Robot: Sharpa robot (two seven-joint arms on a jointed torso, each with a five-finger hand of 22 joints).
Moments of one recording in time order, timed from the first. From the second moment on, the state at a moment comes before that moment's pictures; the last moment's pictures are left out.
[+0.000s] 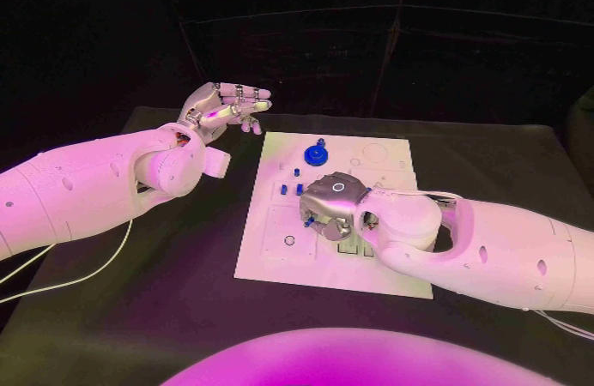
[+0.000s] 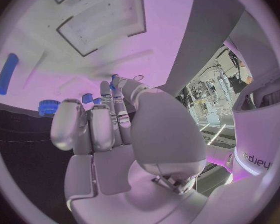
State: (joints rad) left arm 1.21 -0.83 -0.06 1.38 -0.09 -0.21 0.47; left_hand 1.32 -0.05 0.45 -0.16 0.05 1.01 0.19 0.12 0.07 1.08 0.12 0.23 0.07 1.19 0.02 1.05 0.50 0.18 1.16 0.12 0.65 0.64; right arm 1.06 -0.66 -0.04 1.73 -1.97 -0.05 -0.30; right_hand 1.40 -0.14 0.51 -0.01 0.22 1.15 0.14 0.07 0.07 1.23 0.06 0.12 0.07 1.47 -0.01 1.34 1.19 0.09 1.42 0.09 1.34 1.15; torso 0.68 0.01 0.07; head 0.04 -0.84
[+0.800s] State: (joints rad) left arm 1.21 -0.83 -0.06 1.37 -0.09 -0.20 0.47; left_hand 1.32 -0.05 0.45 -0.16 0.05 1.01 0.19 0.12 0.07 1.08 0.12 0.23 0.07 1.19 0.02 1.05 0.50 0.18 1.16 0.12 0.65 0.64; right arm 1.06 -0.64 -0.04 1.71 -1.97 -0.04 -0.30; right_hand 1.40 -0.14 0.51 -0.01 0.22 1.15 0.14 0.07 0.07 1.23 0.06 0.12 0.07 1.47 -0.01 1.34 1.19 0.09 1.42 0.09 1.34 1.15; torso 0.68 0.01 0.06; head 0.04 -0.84
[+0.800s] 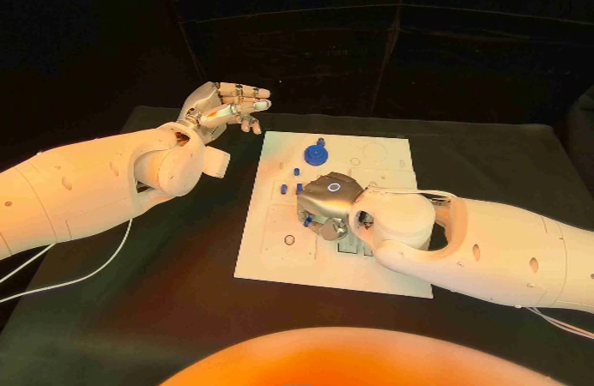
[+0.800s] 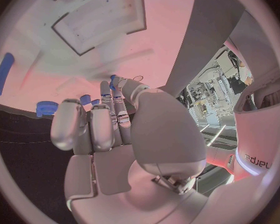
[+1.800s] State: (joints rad) left arm 1.21 -0.83 -0.06 1.37 -0.09 -0.20 0.46; left_hand 1.32 -0.05 0.44 -0.16 0.05 1.00 0.20 0.12 0.07 1.08 0.12 0.23 0.07 1.19 0.02 1.05 0.50 0.18 1.16 0.12 0.65 0.64; right arm 1.06 -0.63 -0.04 1.70 -1.97 -0.05 -0.29; right_hand 1.31 -0.21 0.45 0.02 0.15 0.99 0.15 0.06 0.07 1.12 0.09 0.08 0.06 1.46 -0.01 1.32 1.14 0.09 1.40 0.10 1.30 1.07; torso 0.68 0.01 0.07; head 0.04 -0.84
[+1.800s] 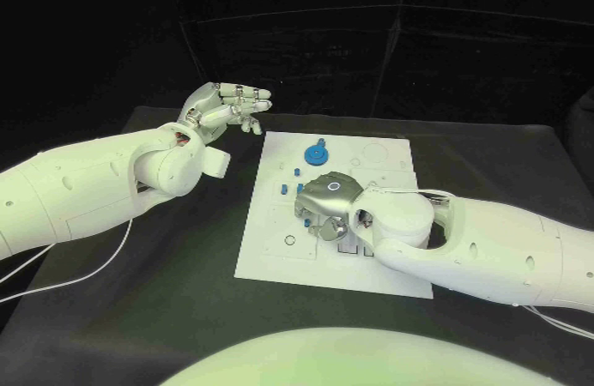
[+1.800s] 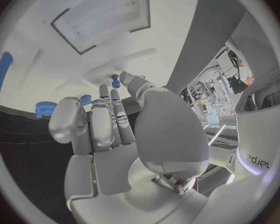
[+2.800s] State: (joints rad) left arm 1.21 -0.83 -0.06 1.37 -0.09 -0.20 0.46; left_hand 1.32 -0.05 0.44 -0.16 0.05 1.00 0.20 0.12 0.07 1.08 0.12 0.23 0.07 1.19 0.02 1.05 0.50 0.18 1.16 0.12 0.65 0.64; right arm 1.14 -0.91 -0.03 1.75 -1.74 -0.23 -0.26; right_hand 1.37 -0.17 0.19 0.07 0.14 0.98 0.11 0.06 0.07 1.03 0.10 0.10 0.07 1.46 0.00 1.31 1.11 0.09 1.39 0.10 1.27 1.03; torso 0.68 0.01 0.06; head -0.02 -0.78
